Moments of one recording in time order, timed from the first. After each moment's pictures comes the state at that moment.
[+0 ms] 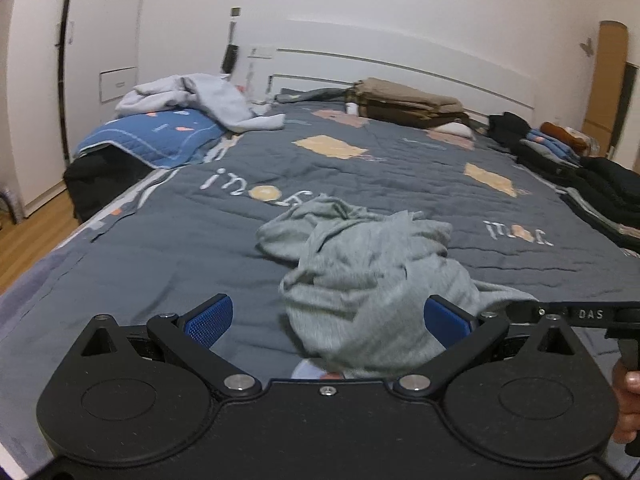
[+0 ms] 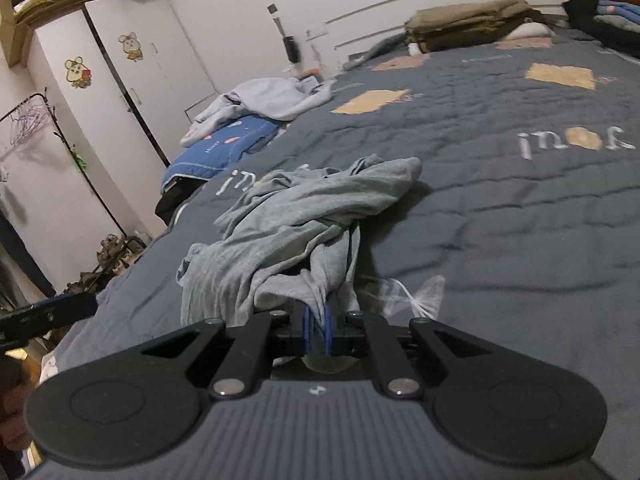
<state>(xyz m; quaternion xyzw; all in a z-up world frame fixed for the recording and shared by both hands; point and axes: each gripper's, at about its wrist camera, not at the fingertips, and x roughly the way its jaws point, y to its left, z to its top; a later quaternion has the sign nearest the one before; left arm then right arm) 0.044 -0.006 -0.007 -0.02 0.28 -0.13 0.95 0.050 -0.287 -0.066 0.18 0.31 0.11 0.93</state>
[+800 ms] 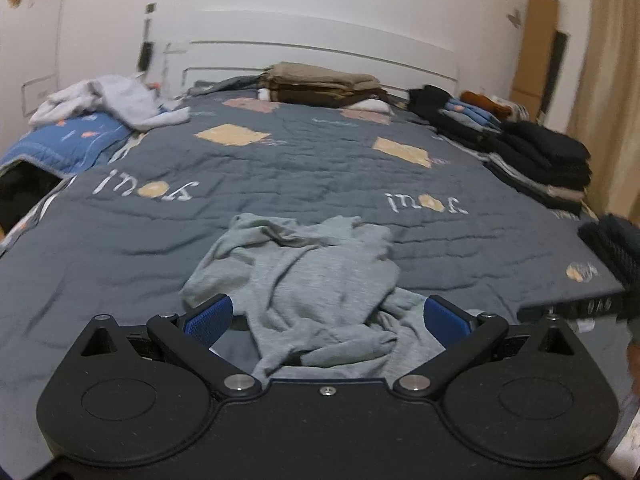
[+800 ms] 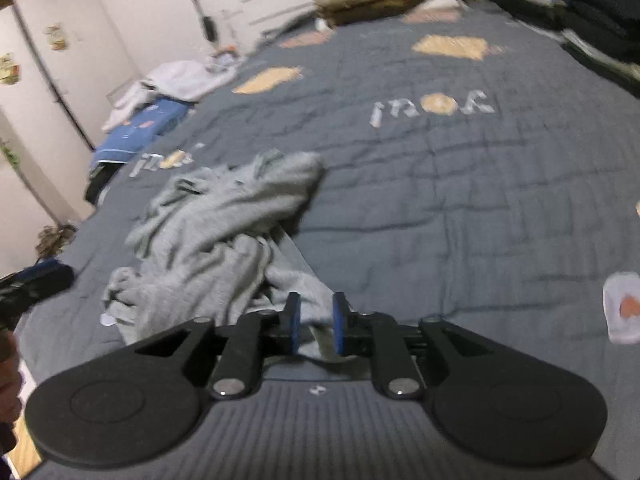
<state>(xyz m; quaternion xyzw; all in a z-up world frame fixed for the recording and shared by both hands) 0.036 -0.091 -0.020 0.02 0.28 -0.24 0.93 -0.025 -0.376 -0.054 0.16 0.37 0.03 0.91</state>
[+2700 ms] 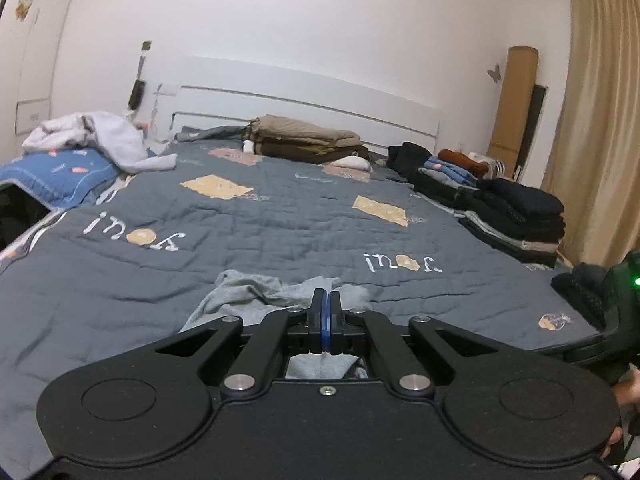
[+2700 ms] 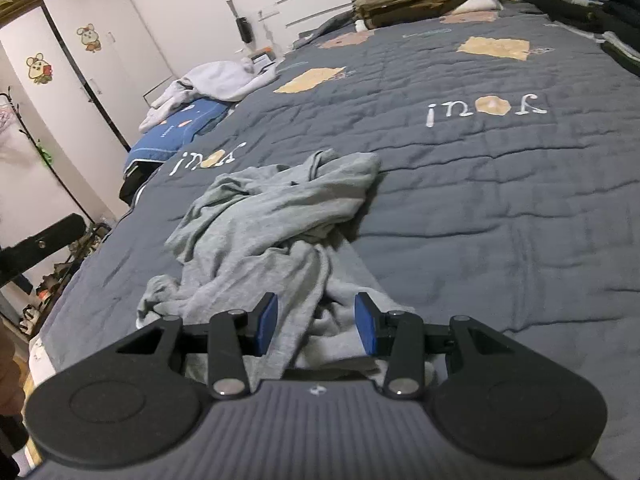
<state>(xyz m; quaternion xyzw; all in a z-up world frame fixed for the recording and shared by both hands) 0.026 -0.070 -0.002 -0.04 0.22 -0.26 0.94 -0.006 -0.350 -0.063 0.19 0.37 0.08 0.91</state>
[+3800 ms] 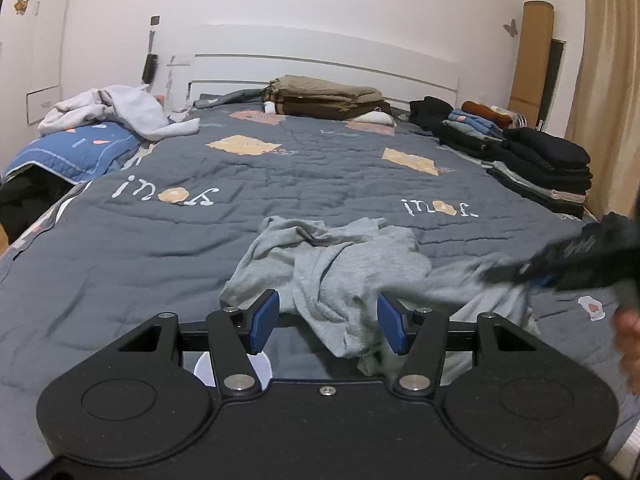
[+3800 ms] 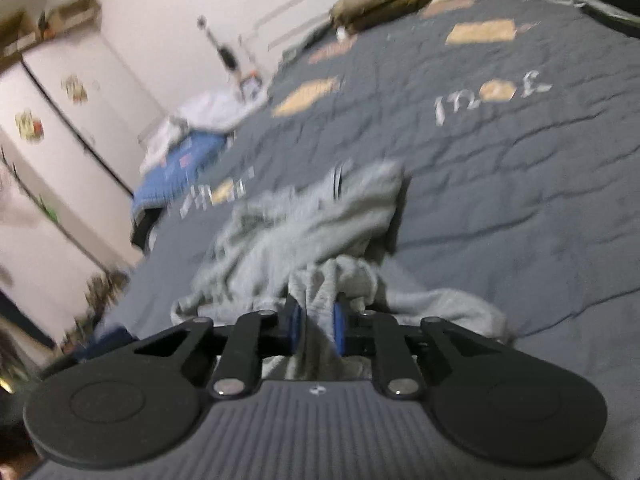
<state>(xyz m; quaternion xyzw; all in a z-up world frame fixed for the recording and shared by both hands) 0.027 -0.051 -0.029 0.01 0.26 -0.24 0.94 -0.003 -0.347 -0.042 0.28 0.32 0.05 0.90</state>
